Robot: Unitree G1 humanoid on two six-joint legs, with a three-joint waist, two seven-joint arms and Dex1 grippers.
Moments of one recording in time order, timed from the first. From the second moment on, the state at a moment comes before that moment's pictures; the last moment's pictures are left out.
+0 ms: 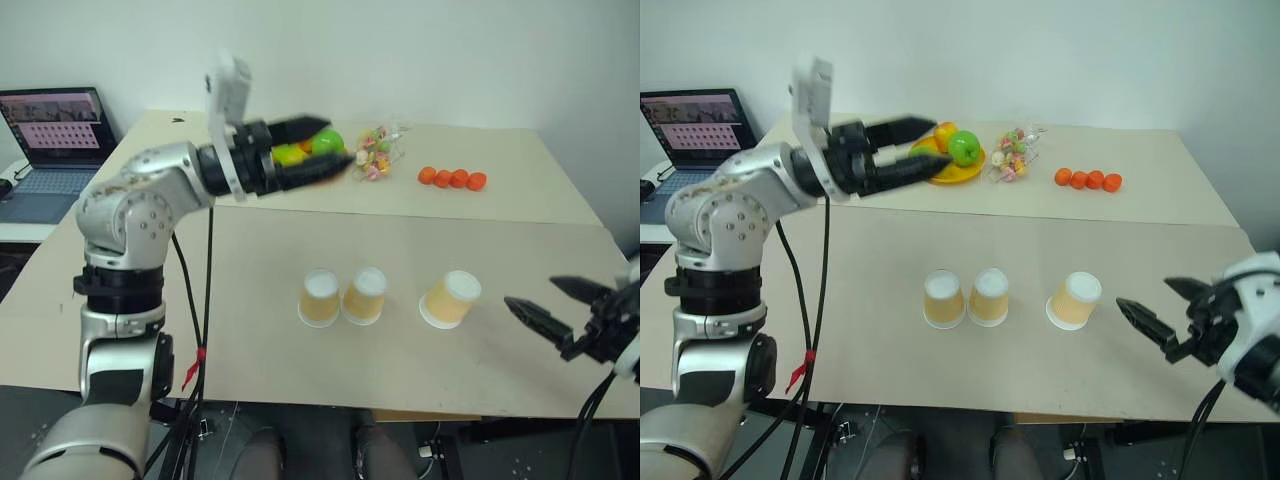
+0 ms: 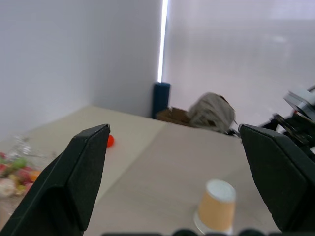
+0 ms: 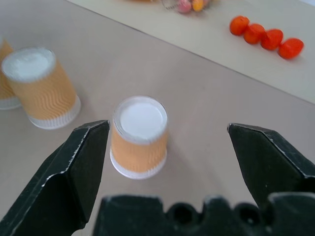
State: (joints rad) left arm -0.94 0.53 0.04 -0.09 -0.75 0.87 -0.96; right arm 0.33 -0.73 -0.74 -0.70 0.73 0.81 0.61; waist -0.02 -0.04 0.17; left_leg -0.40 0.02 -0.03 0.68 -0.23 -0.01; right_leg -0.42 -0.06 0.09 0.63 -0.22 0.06
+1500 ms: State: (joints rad) left arm -0.82 0.57 -0.10 -0.21 -0.54 0.73 -0.91; right arm -0.14 -0.66 -0.21 -0.16 0.40 0.45 0.74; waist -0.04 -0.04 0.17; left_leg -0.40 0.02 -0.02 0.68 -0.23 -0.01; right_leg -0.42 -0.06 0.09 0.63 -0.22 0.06
